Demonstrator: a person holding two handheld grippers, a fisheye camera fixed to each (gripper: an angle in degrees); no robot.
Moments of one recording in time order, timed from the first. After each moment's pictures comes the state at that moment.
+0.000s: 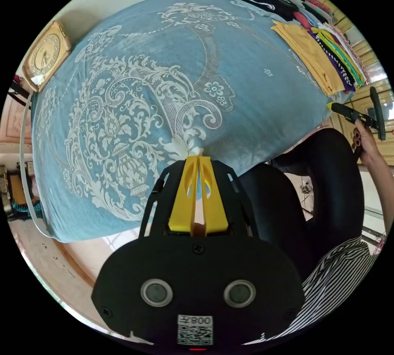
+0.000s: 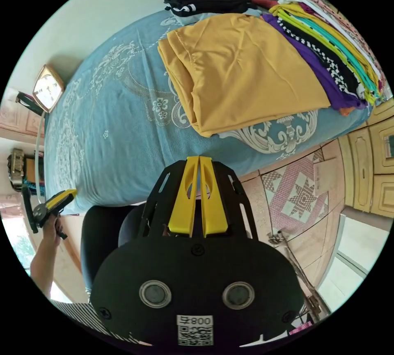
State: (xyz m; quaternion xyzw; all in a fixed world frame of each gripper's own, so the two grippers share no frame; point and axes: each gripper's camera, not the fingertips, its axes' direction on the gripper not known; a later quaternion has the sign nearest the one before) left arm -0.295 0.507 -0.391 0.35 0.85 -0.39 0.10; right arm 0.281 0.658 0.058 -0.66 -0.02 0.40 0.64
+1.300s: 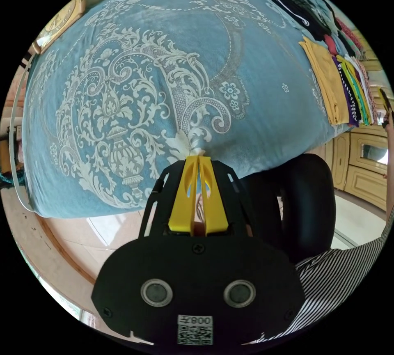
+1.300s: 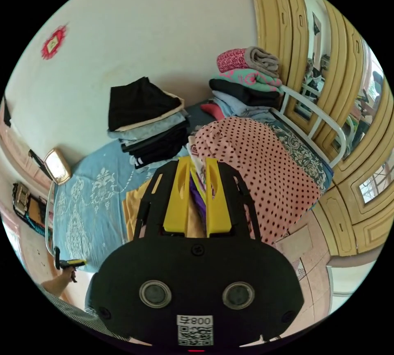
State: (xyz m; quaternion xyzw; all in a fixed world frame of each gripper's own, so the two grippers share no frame) left arm -0.187 0.482 -0.385 0.28 0.90 -0.33 0.04; right arm 0.941 0.799 0.167 -0.47 0.10 0.40 0.78
